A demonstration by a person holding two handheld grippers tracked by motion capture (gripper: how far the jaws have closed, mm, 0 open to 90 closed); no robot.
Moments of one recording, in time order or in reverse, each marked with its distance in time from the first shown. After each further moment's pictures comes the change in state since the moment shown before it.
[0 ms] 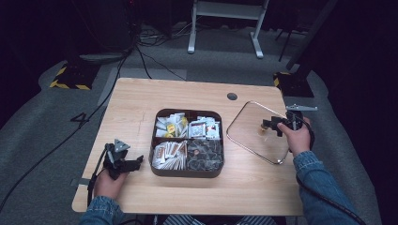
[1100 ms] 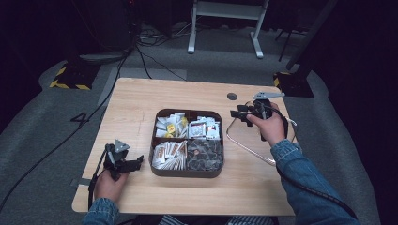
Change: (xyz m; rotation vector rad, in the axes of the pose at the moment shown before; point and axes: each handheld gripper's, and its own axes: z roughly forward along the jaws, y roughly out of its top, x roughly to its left) left arm -0.003 0.000 0.000 -0.001 0.017 -0.016; right arm 0.102 0.058 0.044 -0.033 0.205 -0.178
